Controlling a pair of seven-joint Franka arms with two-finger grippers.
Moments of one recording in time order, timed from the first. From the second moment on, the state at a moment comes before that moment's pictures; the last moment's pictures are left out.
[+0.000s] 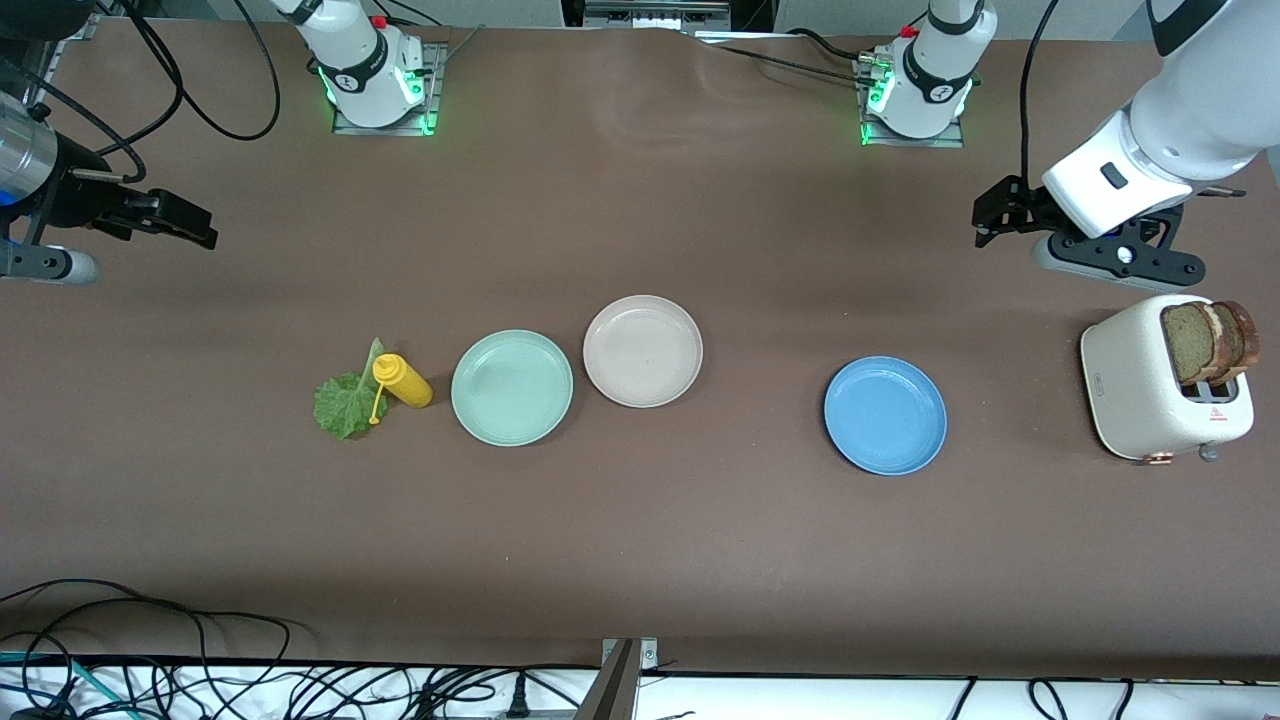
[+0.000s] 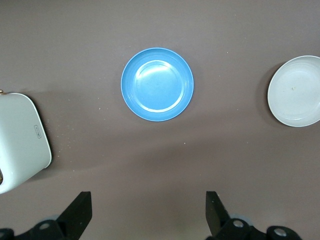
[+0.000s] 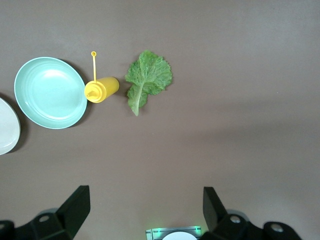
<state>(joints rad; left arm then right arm) -0.04 0.05 -0.14 -1.57 -0.01 1.52 0.02 -0.03 0.07 0.09 -1.53 0.00 1.47 0.16</state>
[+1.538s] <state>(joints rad) -0.01 0.06 -0.13 -1.57 0.00 1.53 0.02 -0.04 0.08 0.09 -1.53 0.00 1.48 0.15</state>
